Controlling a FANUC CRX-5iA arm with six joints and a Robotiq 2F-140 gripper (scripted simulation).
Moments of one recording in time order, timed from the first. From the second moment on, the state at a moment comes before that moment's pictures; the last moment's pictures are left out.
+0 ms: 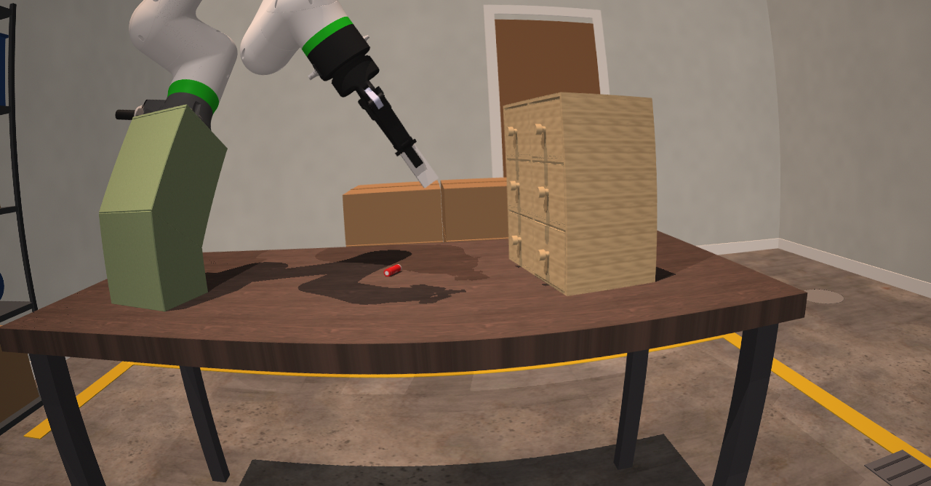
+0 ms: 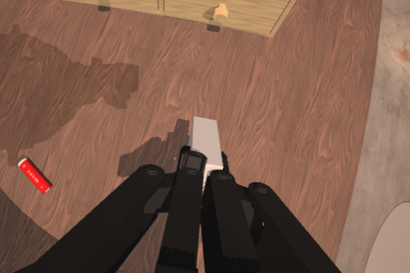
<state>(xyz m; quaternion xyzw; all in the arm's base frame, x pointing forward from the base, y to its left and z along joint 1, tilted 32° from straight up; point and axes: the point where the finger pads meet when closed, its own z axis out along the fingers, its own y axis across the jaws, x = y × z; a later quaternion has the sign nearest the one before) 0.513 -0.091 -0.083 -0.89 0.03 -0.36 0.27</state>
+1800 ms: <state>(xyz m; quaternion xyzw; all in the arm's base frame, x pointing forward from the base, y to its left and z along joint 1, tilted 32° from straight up) 0.460 -0.121 -0.049 -0.96 -0.04 -0.10 0.26</state>
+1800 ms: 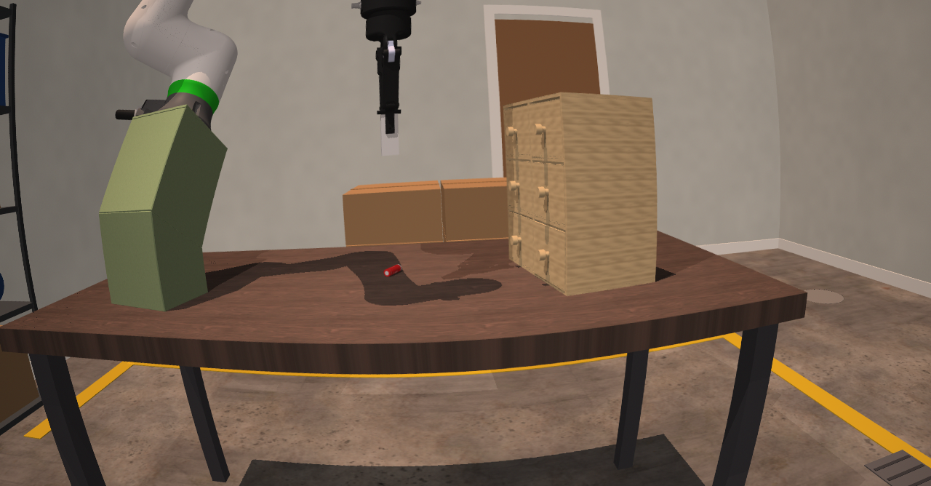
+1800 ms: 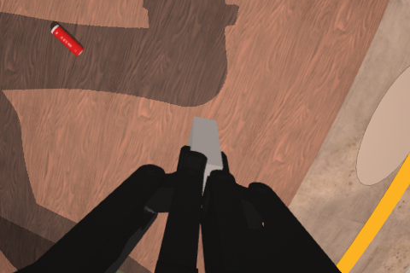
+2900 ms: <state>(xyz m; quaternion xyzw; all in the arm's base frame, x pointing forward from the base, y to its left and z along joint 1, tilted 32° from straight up) 0.456 0.011 0.029 -0.96 -0.04 -0.10 0.26</state>
